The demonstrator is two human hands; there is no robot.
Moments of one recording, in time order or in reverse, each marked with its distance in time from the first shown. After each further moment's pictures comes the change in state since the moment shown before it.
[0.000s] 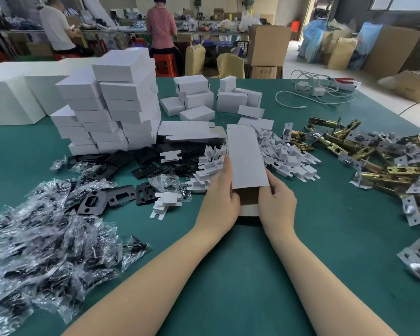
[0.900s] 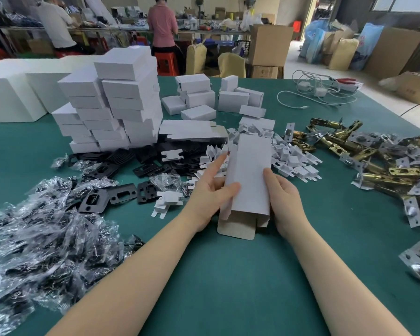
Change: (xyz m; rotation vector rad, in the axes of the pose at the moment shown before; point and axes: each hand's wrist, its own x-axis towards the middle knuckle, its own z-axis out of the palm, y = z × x) left_hand 0.009 -0.010 -0.025 -0.757 -0.119 -0.227; right_hand 0.019 0.001 -0.014 0.208 -0.217 0.204
